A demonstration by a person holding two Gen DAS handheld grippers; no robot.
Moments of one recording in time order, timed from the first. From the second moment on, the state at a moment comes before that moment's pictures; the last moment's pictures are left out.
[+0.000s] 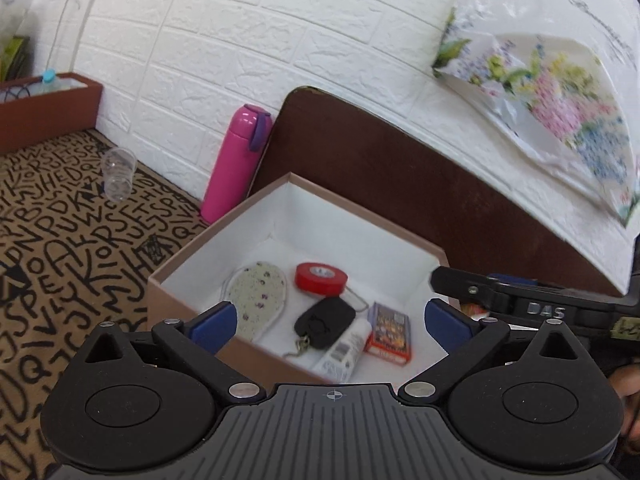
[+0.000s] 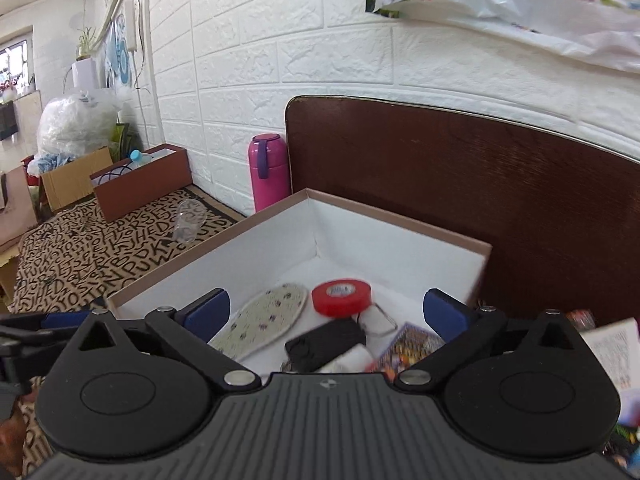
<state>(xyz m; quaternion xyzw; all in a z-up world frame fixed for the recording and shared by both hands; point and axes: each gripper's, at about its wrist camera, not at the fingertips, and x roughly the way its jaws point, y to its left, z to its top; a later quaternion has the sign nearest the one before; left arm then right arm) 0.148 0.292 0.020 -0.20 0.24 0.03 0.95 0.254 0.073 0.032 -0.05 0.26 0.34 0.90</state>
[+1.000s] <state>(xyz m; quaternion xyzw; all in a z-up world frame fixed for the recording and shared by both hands) 0.073 0.181 0.024 -0.06 0.27 0.08 0.96 0.116 0.005 0.004 -0.12 0.28 0.32 0.90</state>
